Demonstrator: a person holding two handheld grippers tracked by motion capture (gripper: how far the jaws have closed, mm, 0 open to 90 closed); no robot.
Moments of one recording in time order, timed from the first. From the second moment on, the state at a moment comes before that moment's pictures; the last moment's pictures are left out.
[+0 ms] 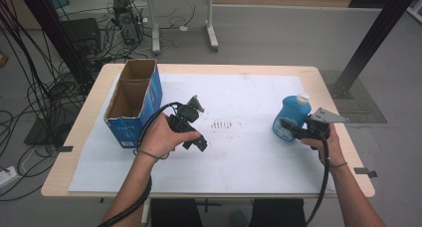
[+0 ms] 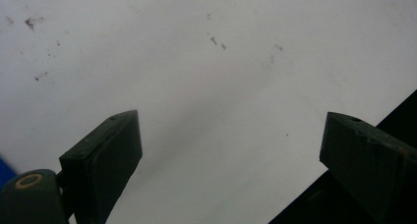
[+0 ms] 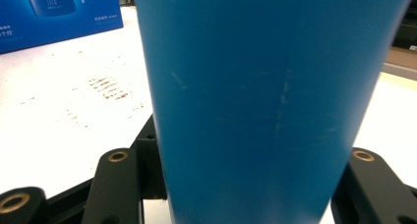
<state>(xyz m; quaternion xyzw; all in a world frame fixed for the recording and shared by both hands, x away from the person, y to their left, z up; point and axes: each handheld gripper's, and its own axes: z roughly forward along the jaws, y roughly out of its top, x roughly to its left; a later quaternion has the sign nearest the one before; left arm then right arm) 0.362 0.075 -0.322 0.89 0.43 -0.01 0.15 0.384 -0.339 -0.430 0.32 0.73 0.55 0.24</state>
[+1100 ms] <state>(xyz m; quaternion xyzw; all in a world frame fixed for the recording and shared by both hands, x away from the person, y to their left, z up) 0.367 0.062 -0.248 0.93 0.33 0.02 0.15 0.362 -0.315 -0.381 0.27 0.77 0.56 0.14</state>
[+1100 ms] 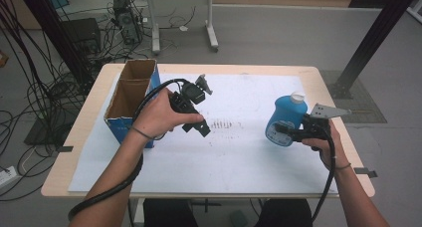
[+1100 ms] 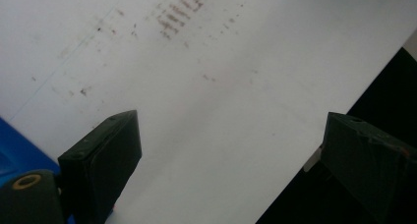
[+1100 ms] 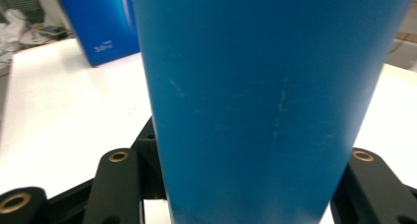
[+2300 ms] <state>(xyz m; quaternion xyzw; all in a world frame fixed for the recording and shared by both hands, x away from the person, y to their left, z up) 0.353 0.030 -0.203 0.97 0.18 0.02 0.16 0.347 -0.226 -0.335 0.09 0.81 0.58 -0.01</state>
